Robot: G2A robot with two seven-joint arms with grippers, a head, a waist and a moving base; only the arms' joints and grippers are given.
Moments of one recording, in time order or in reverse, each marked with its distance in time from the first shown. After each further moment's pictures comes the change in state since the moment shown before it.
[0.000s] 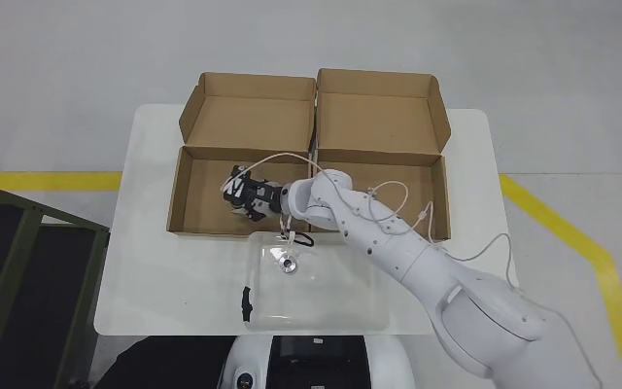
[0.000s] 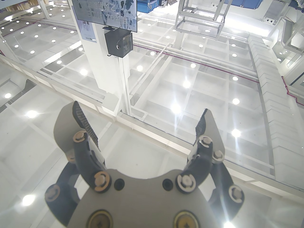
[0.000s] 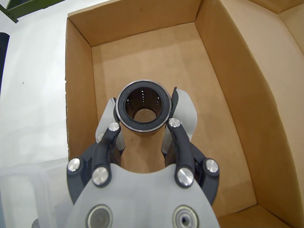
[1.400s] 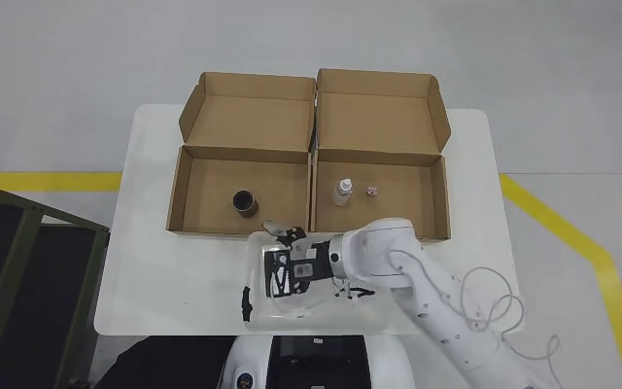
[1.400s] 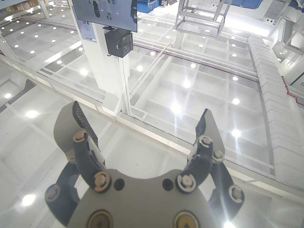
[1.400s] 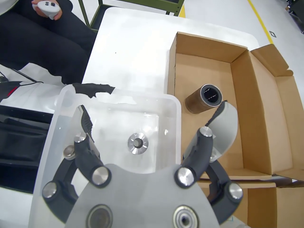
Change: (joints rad) left arm 0.000 0.000 0.000 0.000 0.000 0.000 0.000; right arm -0.586 0.293 0.477 -0.963 -0.300 -0.453 0.328
